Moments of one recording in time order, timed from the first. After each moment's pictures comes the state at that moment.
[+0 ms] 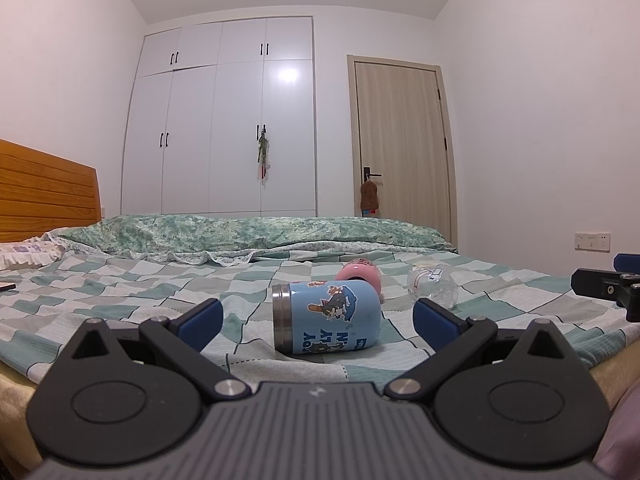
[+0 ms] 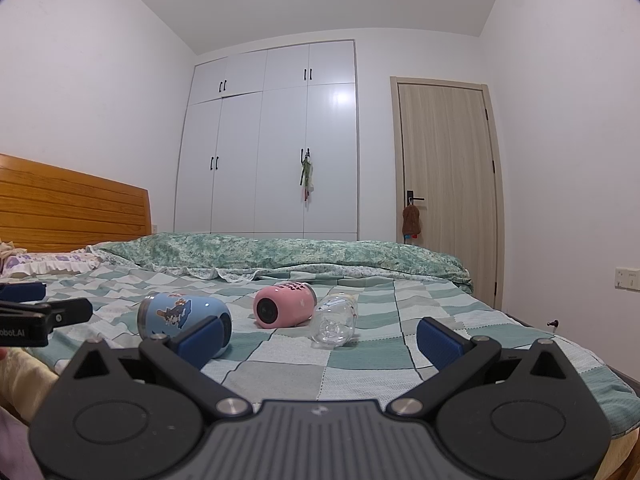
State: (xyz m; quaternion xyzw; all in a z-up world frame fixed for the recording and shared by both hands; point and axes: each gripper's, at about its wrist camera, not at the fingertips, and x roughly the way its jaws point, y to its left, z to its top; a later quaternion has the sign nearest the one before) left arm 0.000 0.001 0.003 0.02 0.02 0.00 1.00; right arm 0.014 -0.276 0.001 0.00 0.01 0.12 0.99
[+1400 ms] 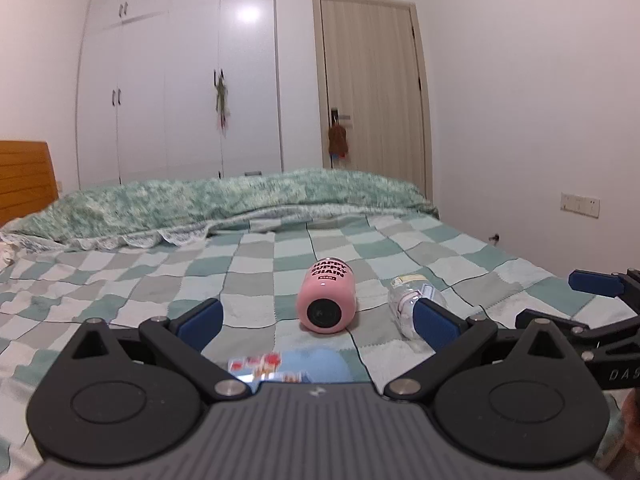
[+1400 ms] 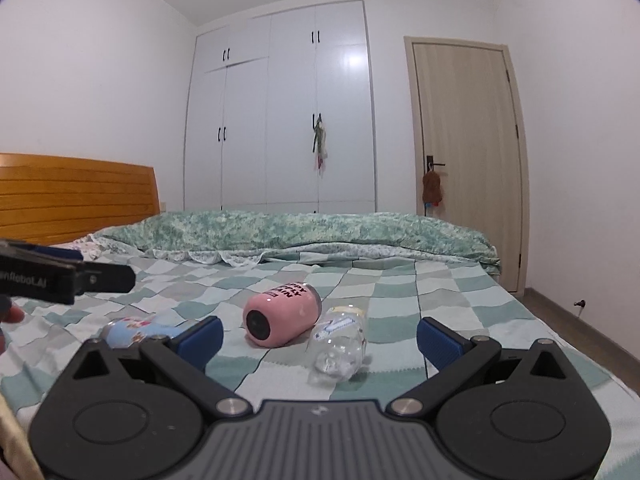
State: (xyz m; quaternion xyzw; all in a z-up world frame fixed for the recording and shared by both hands) left arm 0.153 -0.029 0.093 0.04 0.13 -0.05 0.99; right arm 0.151 -0.271 0.047 0.01 0.07 0.16 0.98
